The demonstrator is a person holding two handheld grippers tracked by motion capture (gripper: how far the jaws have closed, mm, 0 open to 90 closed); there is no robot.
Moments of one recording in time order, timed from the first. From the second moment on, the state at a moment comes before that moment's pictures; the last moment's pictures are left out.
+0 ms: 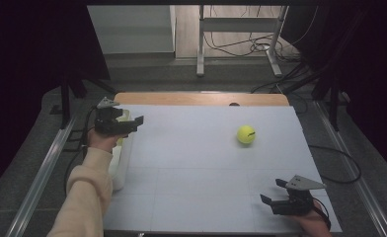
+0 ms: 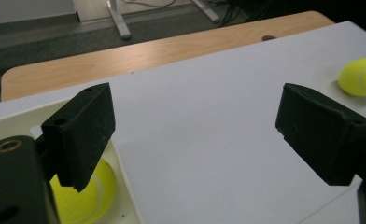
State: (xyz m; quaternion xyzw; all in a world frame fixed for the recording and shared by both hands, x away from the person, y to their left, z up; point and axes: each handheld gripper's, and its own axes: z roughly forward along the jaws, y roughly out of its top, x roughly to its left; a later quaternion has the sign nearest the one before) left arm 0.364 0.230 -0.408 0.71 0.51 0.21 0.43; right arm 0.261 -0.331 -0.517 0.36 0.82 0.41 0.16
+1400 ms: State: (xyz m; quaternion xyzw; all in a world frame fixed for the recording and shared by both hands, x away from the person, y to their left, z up) left arm 0.328 0.113 -0.426 0.75 0.39 0.16 0.50; right arm 0.261 -0.331 -0.518 0.36 0.82 0.42 0.16
